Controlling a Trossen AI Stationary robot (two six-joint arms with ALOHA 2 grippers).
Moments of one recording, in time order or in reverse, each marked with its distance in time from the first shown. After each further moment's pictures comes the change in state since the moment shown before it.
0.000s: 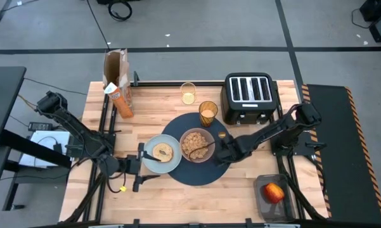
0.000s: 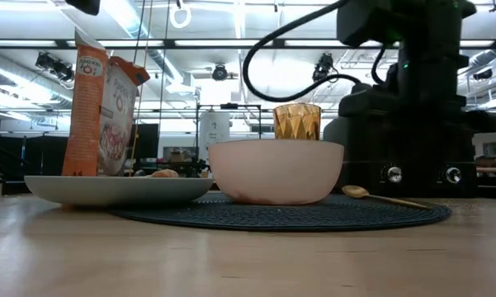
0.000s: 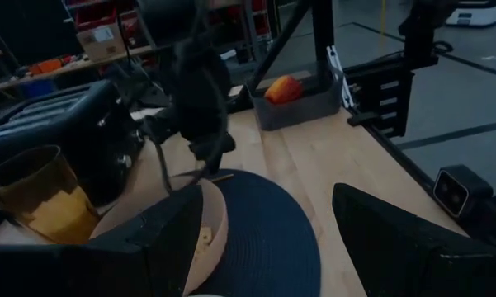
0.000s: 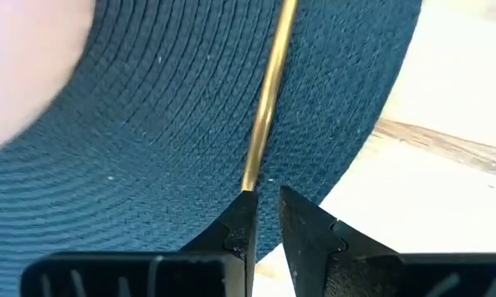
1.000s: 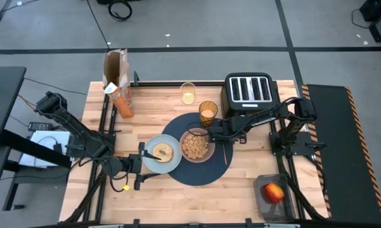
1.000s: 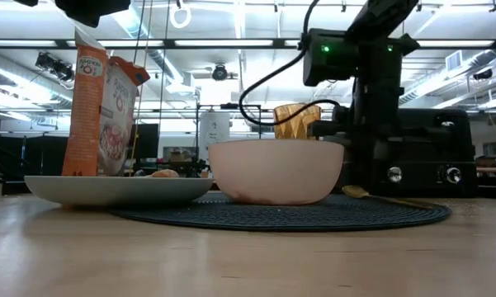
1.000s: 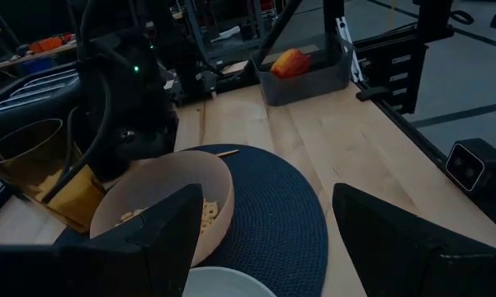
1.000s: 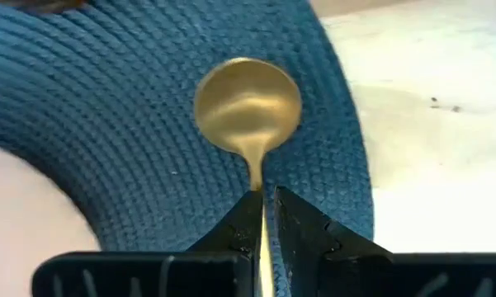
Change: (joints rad) left arm 0.018 0.000 0.000 -0.089 0.000 -0.048; right arm -0.289 0.016 0.008 0.017 0.029 0.019
